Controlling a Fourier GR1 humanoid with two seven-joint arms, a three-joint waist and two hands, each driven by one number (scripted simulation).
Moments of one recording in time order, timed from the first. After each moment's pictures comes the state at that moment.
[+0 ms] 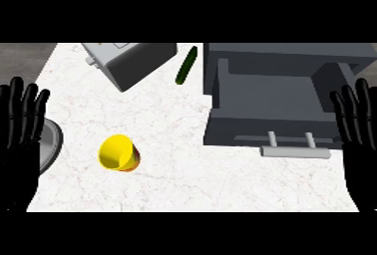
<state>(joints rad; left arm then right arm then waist) 0.00 0.10 0.02 -2.10 -0.03 0.03 -0.01 0.00 -0.09 0.01 -2.10 -0.03 0.00 0.00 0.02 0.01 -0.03</state>
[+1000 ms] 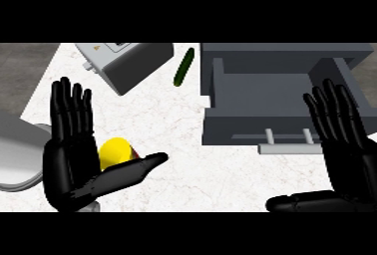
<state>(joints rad) -0.08 0.00 -0.28 -1.97 -0.15 0.56 0.06 -0.02 -0.08 0.04 -2.06 -0.09 0.07 0.07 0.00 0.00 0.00</state>
